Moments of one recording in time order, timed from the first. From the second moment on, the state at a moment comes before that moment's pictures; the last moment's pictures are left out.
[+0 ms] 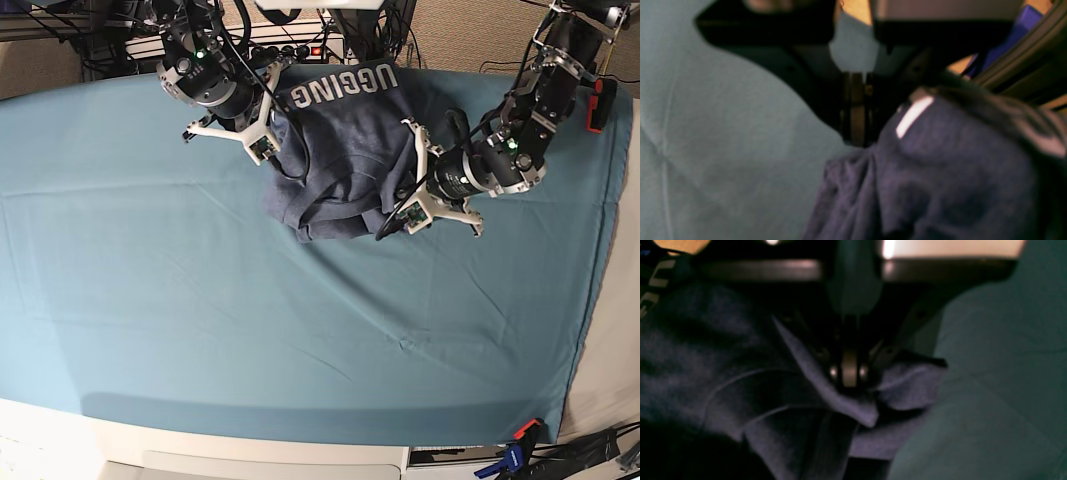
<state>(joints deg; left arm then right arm) -0.8 -27.6 23.5 104.2 -22.6 -26.1 47.7 -23.5 13.7 -12.7 118.2 2.8 21.1 -64.9</state>
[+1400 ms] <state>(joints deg) -3.9 -40.8 23.6 104.2 -11.4 -15.4 47.7 -28.9 8.9 -0.8 133.2 31.9 28.7 -59.1</state>
